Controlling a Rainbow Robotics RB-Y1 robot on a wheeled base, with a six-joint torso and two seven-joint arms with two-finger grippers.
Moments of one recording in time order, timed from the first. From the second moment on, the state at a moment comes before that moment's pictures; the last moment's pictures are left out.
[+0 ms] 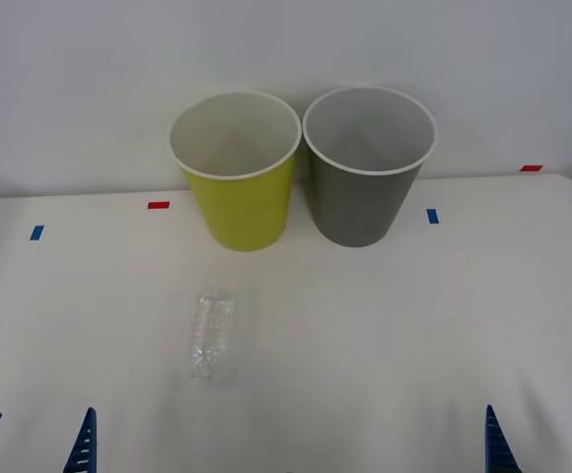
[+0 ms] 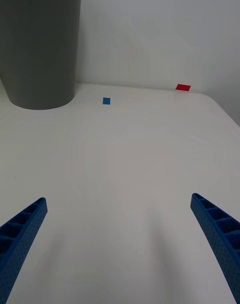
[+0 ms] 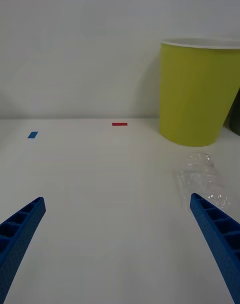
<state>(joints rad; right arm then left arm) 1.06 -0.20 0.12 -2.15 0.09 -0.33 1.43 1.13 0.32 -0.17 -2.18 0.13 -0.49 -1.46</state>
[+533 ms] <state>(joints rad) 1.06 -0.20 0.12 -2.15 0.09 -0.33 1.43 1.08 0.42 -0.17 -2.13 0.13 -0.47 -1.46</state>
